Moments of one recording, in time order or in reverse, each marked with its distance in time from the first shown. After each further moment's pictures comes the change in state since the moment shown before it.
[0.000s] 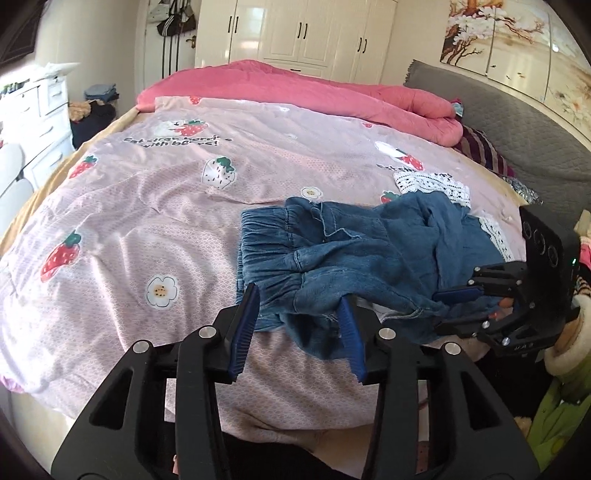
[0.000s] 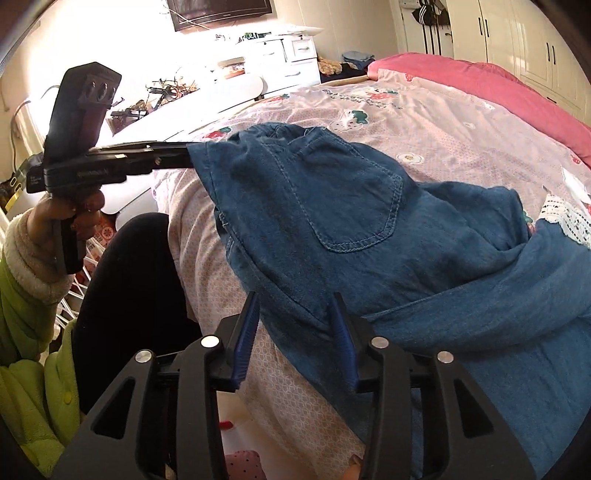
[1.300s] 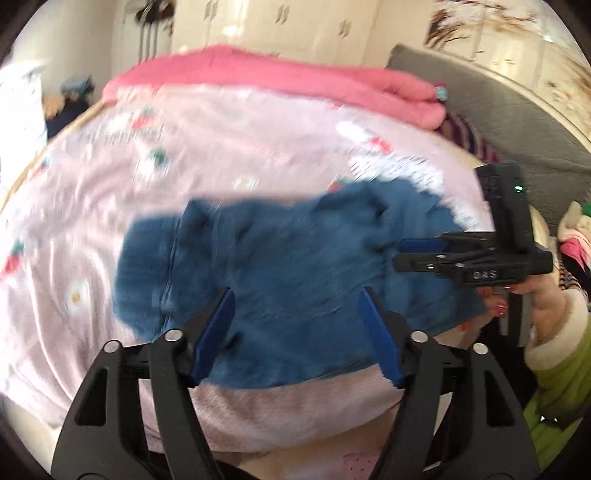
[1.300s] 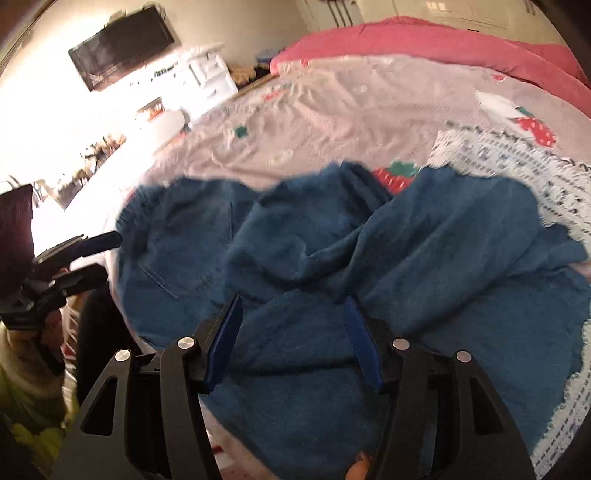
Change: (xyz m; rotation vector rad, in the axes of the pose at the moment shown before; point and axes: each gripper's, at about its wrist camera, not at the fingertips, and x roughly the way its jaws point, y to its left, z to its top) left arm 0.032 -0.078 0.022 0.036 0.047 -0.072; right arm -0.041 -0.107 -0.002 0.338 -0.046 -0.083
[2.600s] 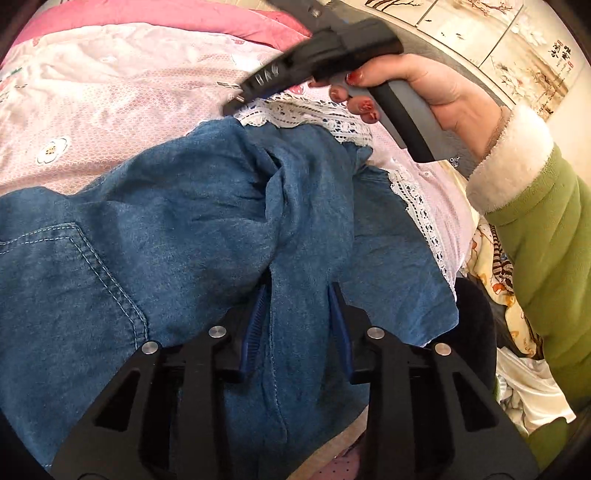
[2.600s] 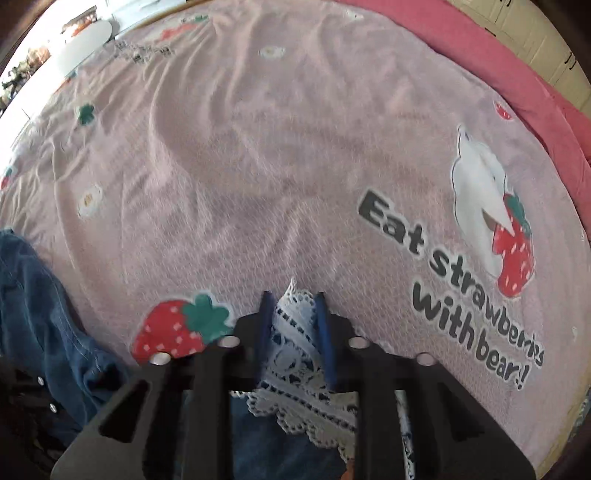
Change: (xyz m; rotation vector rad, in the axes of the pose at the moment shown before) left arm 0.139 -0.060 0.014 0.006 0.225 -0.405; right arm 0.104 -0.099 0.164 -0.200 0.402 -0.371
